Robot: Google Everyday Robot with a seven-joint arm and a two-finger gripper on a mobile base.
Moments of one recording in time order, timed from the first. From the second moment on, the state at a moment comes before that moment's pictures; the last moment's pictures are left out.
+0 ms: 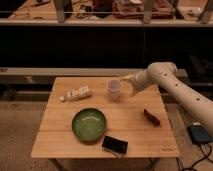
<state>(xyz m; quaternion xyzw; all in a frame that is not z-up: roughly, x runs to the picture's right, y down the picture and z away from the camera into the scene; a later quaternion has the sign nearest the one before) 0.130 -0.010 0.824 -0.05 -0.25 -0.29 0.92</state>
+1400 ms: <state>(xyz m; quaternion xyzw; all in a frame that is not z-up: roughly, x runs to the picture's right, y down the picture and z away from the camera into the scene) 0.097 -0.005 0.896 -0.07 -0.25 -0.30 0.92</state>
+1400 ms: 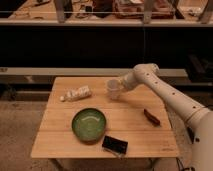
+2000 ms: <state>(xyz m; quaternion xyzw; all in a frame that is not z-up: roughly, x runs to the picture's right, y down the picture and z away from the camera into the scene) 0.076 -0.008 0.867 -0.04 -0.30 -0.28 0.91</state>
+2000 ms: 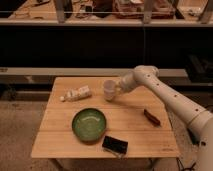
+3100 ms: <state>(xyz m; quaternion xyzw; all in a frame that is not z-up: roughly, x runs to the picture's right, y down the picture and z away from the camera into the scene) 0.013 0.006 0.676 0.02 -0.43 -0.35 0.83</state>
